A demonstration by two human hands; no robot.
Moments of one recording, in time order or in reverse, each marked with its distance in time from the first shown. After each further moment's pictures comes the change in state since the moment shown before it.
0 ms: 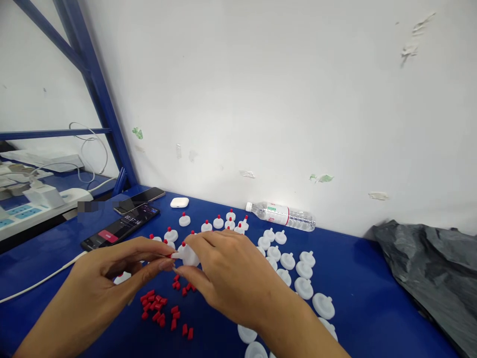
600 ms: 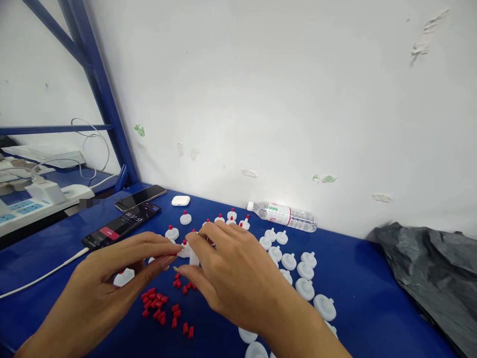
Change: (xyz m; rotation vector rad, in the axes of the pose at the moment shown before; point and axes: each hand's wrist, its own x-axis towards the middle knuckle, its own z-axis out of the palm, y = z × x) left_hand 0.001 0.003 0.003 -0.044 0.037 0.199; right_hand 0.001 -0.002 -0.006 -0.159 0.033 -0.103
